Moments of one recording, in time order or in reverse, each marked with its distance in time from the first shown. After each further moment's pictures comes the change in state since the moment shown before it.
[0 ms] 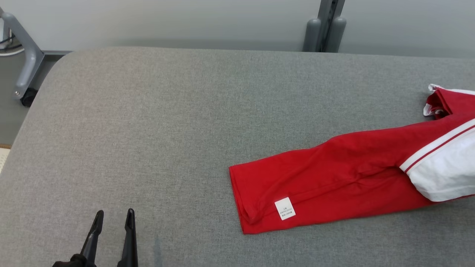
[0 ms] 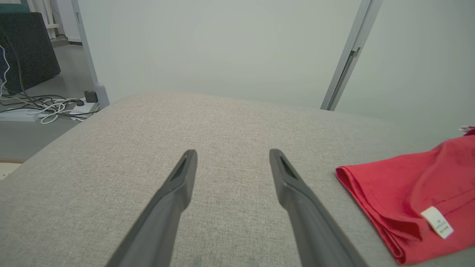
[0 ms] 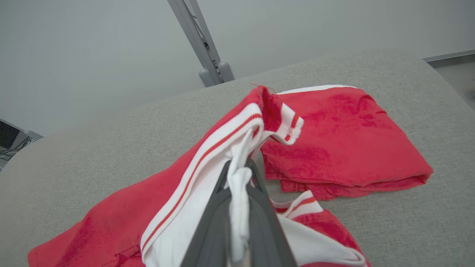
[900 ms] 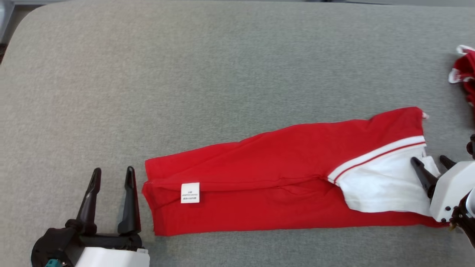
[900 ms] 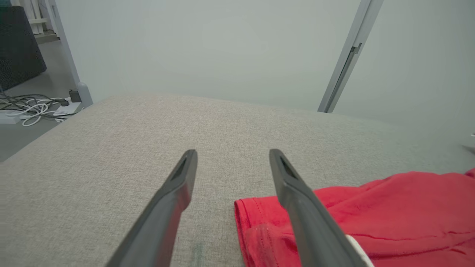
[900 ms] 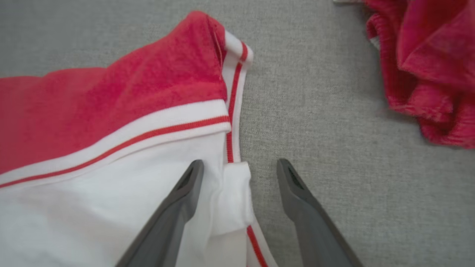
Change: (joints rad) left arm -0.112 0.143 -0.184 -0.126 -0.156 0.209 0.002; right arm 0.090 0.081 0.222 -0.073 -0.257 0.000 -0.047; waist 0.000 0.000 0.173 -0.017
